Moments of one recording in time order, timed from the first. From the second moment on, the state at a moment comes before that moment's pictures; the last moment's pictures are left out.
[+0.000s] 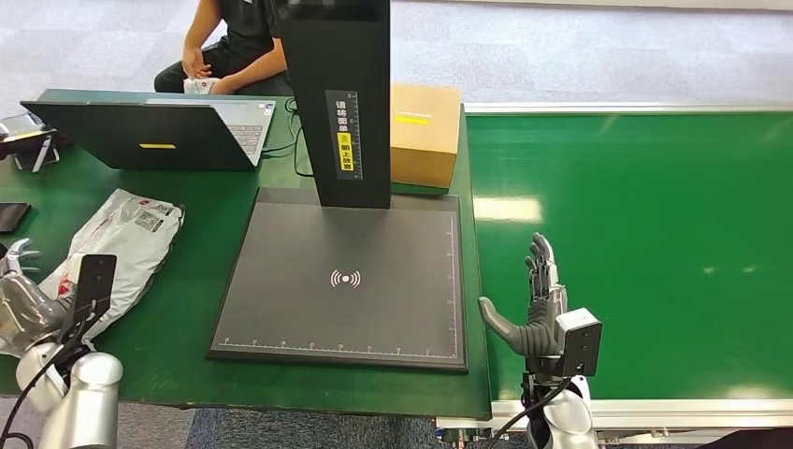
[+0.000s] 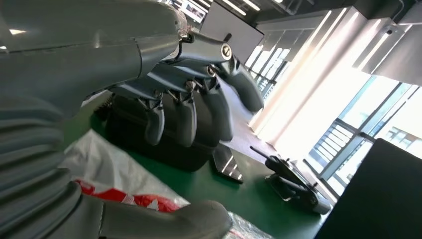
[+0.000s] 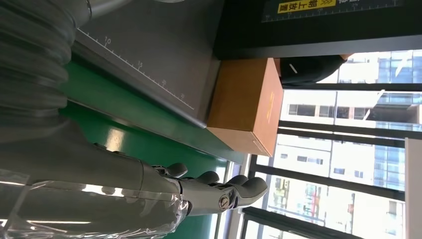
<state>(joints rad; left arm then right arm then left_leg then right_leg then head) -0.28 0.02 0.43 -1.17 -1.04 0.69 -0.22 -0.06 0.22 -0.06 -1.44 0.08 0.00 -0.46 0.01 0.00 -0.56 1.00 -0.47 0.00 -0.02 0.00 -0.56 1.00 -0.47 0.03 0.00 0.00</state>
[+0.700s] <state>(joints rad) -0.26 -0.02 0.34 -1.27 -0.70 0.62 -0.40 -0.05 0.21 -0.05 -1.44 0.07 -0.01 -0.46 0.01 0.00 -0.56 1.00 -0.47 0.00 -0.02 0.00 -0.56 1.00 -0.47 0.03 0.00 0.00</state>
